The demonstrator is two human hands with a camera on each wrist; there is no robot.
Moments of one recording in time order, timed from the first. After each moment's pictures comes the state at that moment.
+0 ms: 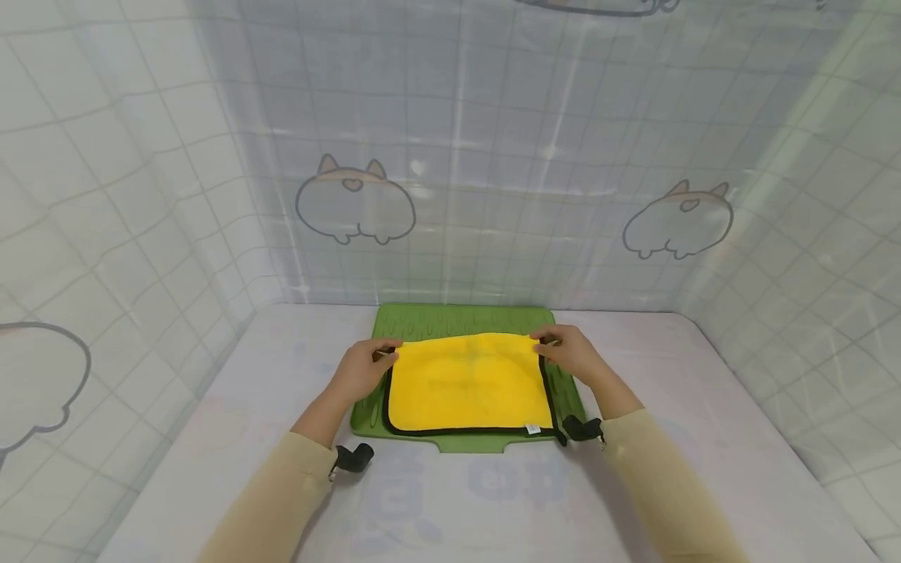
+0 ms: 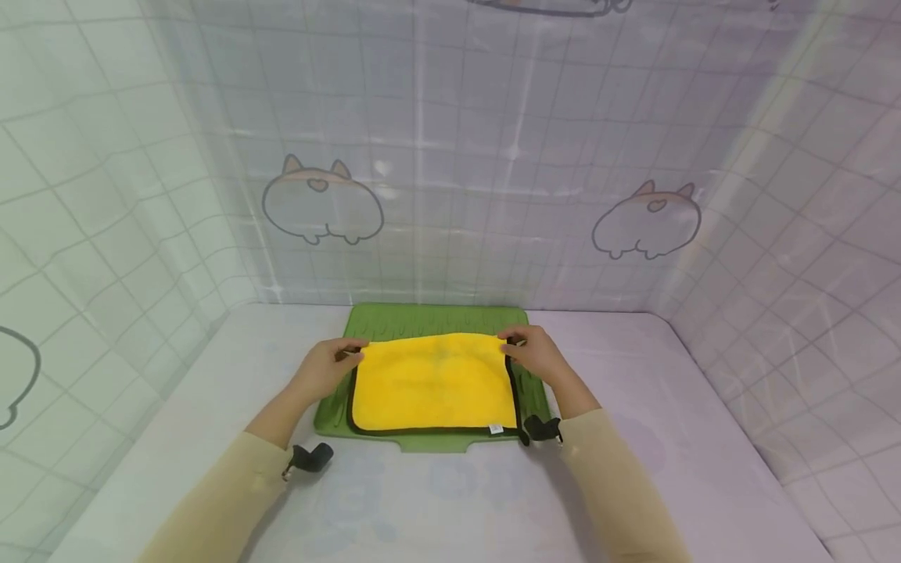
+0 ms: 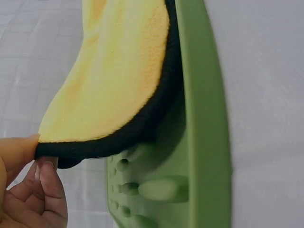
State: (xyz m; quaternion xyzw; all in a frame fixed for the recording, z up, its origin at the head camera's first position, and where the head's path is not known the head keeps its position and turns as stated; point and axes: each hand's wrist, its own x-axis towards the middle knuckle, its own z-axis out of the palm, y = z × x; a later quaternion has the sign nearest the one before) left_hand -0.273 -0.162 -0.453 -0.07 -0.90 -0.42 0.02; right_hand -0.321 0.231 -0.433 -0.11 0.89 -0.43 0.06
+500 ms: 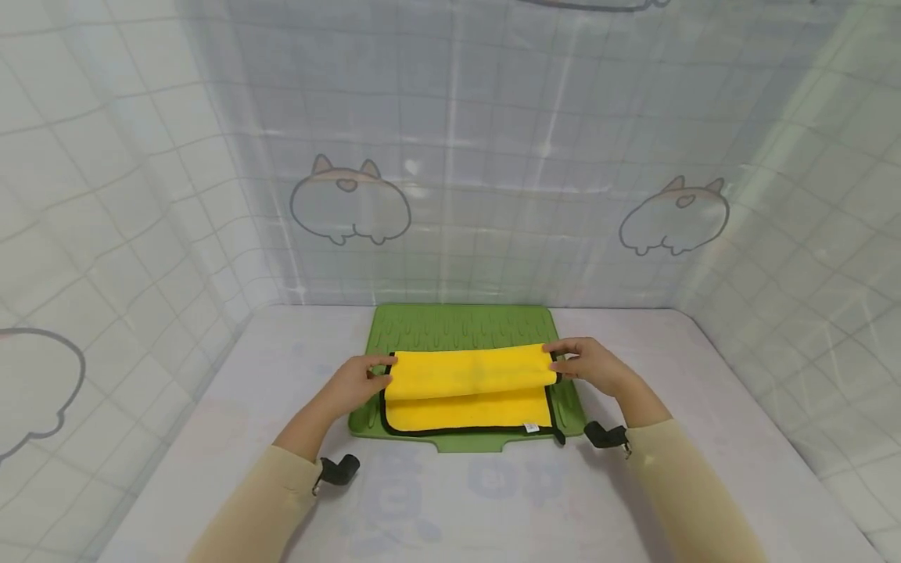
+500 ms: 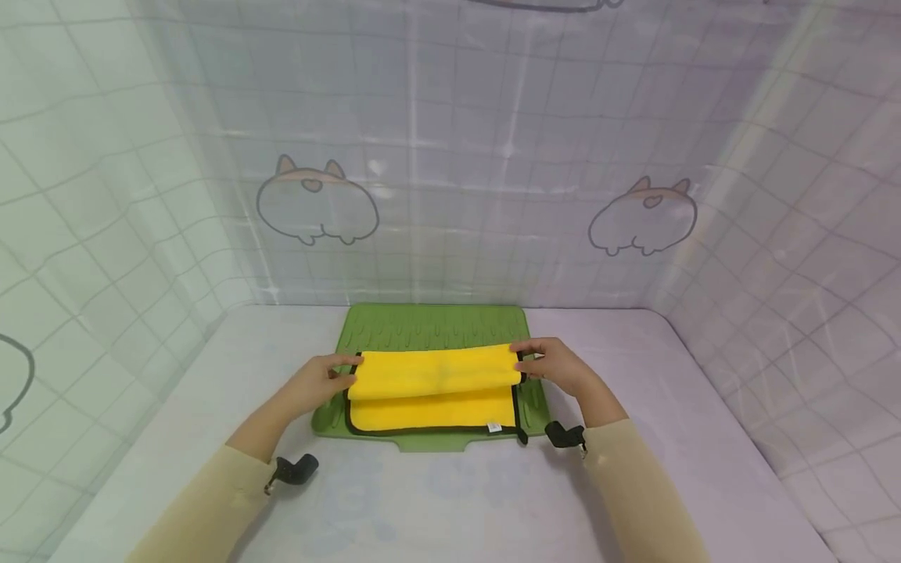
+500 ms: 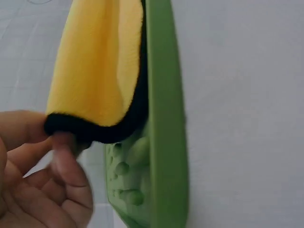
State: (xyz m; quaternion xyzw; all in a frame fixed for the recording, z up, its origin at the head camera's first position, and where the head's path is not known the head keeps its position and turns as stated) left_hand -0.254 -0.178 -0.452 -0.08 -0.90 -0.42 -0.08; right_hand -0.307 0.262 -0.435 -0.10 0.86 -0.47 0.16
